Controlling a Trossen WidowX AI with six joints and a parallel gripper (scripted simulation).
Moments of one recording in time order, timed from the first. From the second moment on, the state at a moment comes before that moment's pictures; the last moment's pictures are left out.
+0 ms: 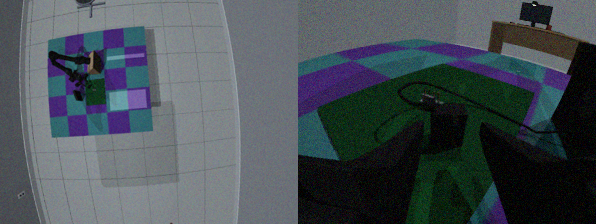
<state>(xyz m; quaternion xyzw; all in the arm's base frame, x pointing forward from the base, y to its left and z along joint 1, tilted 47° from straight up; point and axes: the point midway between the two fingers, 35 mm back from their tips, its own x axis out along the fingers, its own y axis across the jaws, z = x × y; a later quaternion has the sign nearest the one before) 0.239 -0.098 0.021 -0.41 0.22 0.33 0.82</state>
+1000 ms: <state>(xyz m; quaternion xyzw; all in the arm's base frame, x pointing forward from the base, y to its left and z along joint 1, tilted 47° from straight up) 0.193 -0.090 0.079 -0.39 0.24 0.34 0.82</state>
